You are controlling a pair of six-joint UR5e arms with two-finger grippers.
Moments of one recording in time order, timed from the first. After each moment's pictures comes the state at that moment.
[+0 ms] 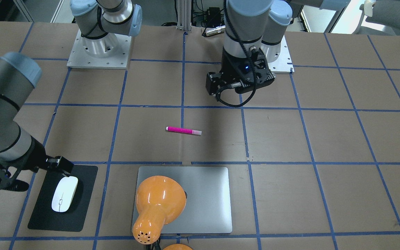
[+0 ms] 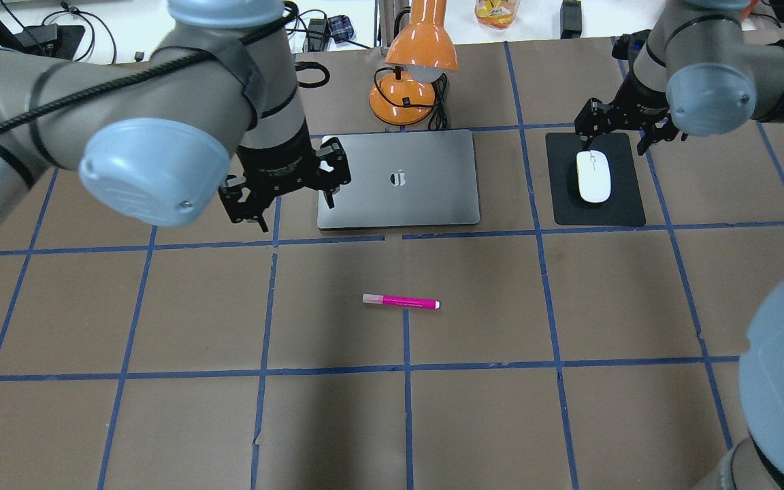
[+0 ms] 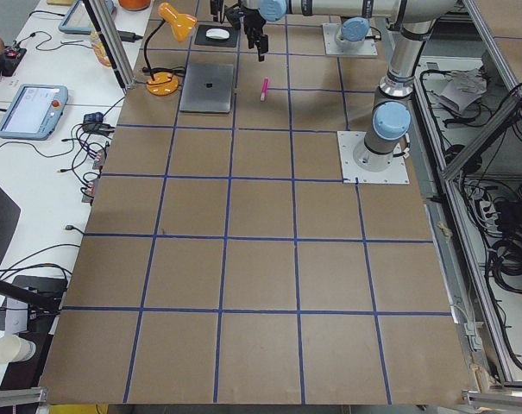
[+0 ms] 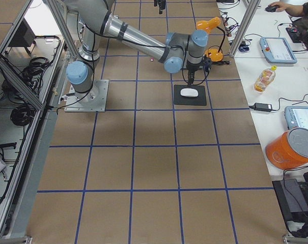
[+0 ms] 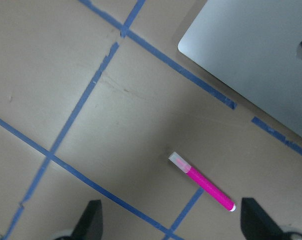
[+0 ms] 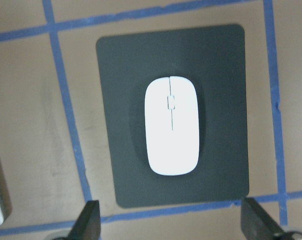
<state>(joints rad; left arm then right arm) -1.78 -1.61 -1.62 -1.52 1.62 -0.49 1.39 -1.22 1.59 -1.94 -1.55 -0.03</state>
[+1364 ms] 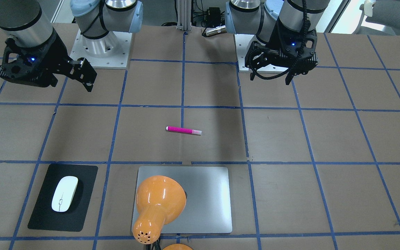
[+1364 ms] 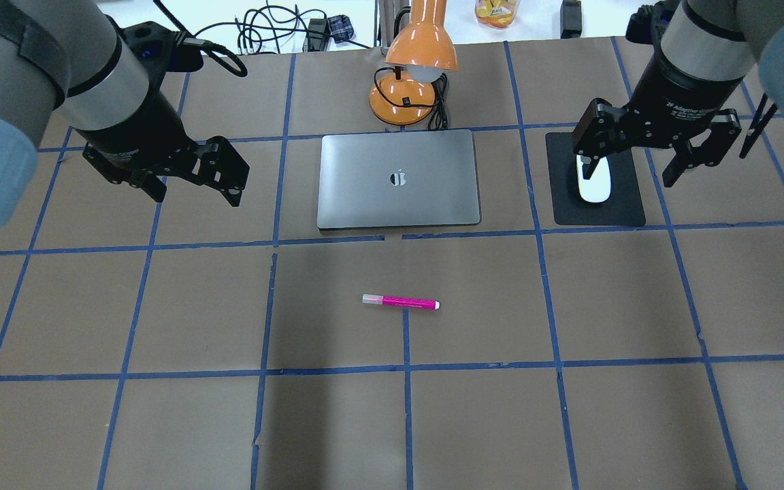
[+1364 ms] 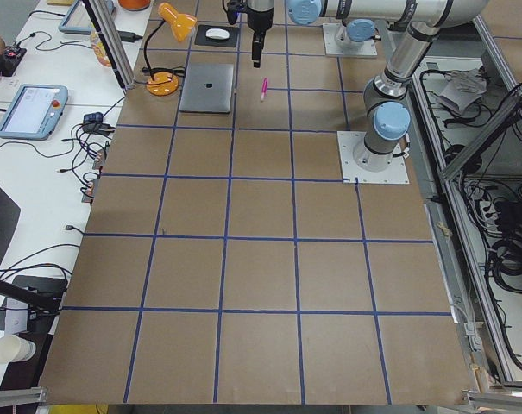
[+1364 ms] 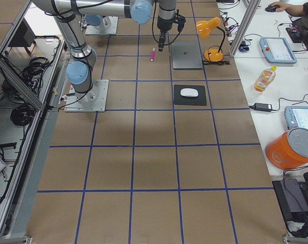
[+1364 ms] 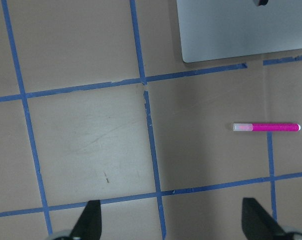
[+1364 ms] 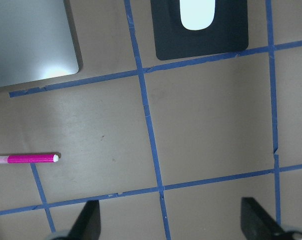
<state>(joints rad) -1.60 -1.48 -1.67 -1.54 1.55 0.10 1.50 -1.59 1.62 -1.52 -1.55 0.09</state>
